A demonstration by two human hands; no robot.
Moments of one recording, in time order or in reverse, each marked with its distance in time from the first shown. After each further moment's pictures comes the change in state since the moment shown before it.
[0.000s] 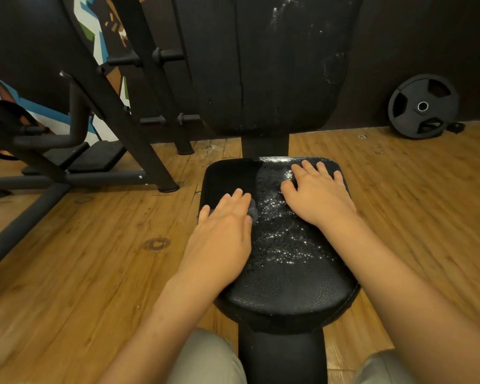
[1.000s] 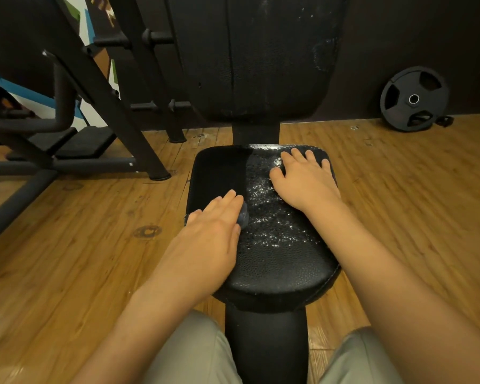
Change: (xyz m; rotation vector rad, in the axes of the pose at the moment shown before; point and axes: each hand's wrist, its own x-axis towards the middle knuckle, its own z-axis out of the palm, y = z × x) left_hand -0.033 0.000 -0.004 0.021 -0.061 0.083; right_hand 0.000 0.000 0.001 0.010 -0.009 0.002
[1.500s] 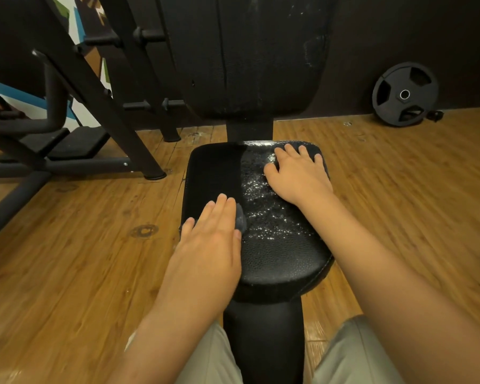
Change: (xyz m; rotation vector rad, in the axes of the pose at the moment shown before) left_hand -0.023 0.021 0.012 0.017 0.052 -0.113; right_hand -0.001 0.001 -0.001 -0.001 0.011 0.005
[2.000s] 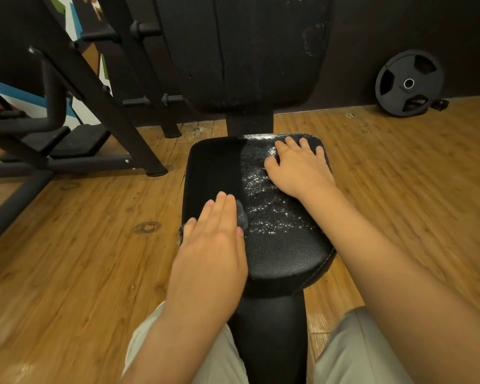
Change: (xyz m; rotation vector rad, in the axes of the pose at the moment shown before) left_hand -0.006 -0.002 0.019 0.017 0.210 0.044; right_hand 0.001 -0.001 0.000 0.007 -0.001 -0.001
